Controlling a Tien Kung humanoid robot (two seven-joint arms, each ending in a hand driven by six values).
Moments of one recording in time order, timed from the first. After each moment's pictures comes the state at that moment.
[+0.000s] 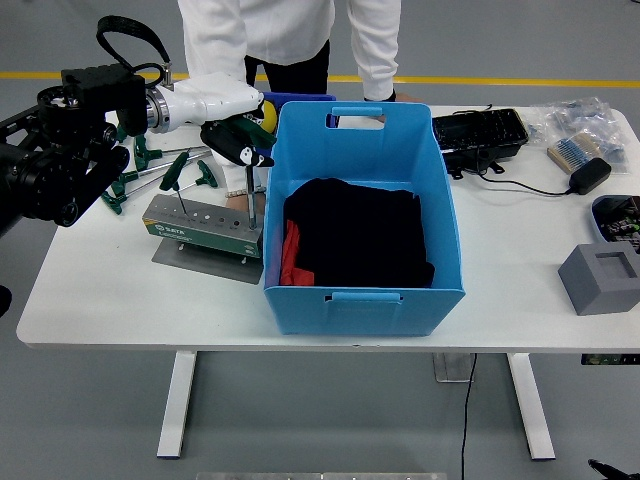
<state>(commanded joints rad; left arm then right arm) -1.13 0.28 -0.60 -0.64 2.01 -0.14 -0.46 0.23 -0.22 0.56 0.23 -0.72 -0.16 -0.18</state>
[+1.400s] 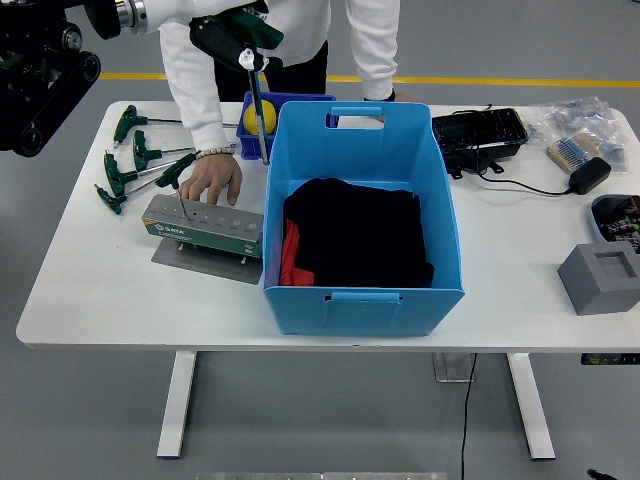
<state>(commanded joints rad) -1.28 0.35 -0.75 -0.78 2.04 -0.19 -0.47 0.21 -0.22 0.58 0.23 -0.74 -0.16 -0.19</state>
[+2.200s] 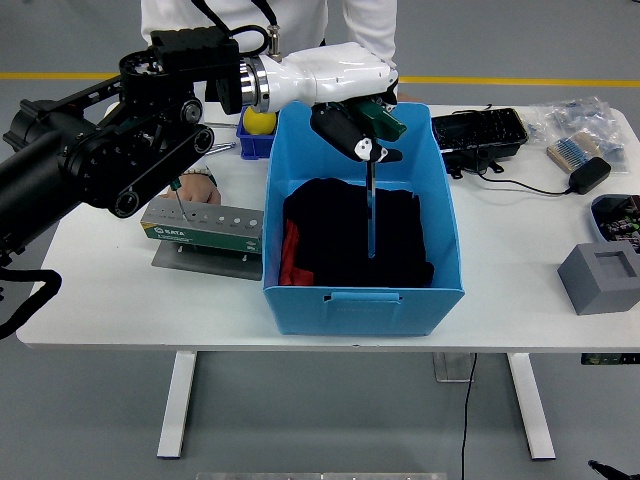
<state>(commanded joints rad) -1.21 0.15 -0.55 -0.86 1.87 -0.19 -0.46 0.23 -0.22 0.56 0.23 -0.71 -0.16 -0.19</state>
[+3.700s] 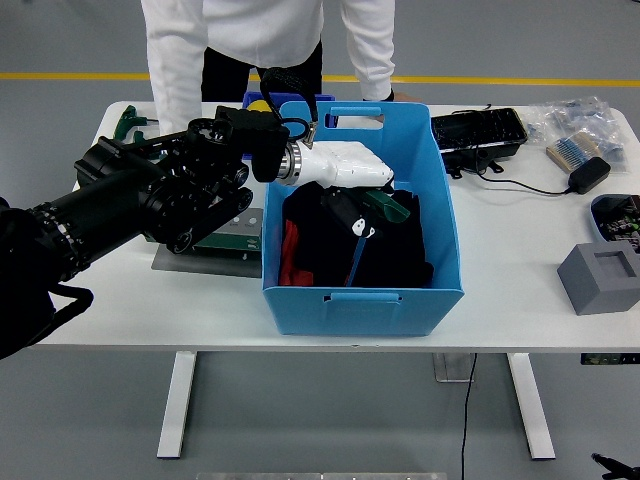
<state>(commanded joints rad) -1.25 0.00 -0.21 -0.58 1.76 -0.14 -0.48 0.25 -0.24 0.57 0.24 -0.75 -0.15 -0.20</state>
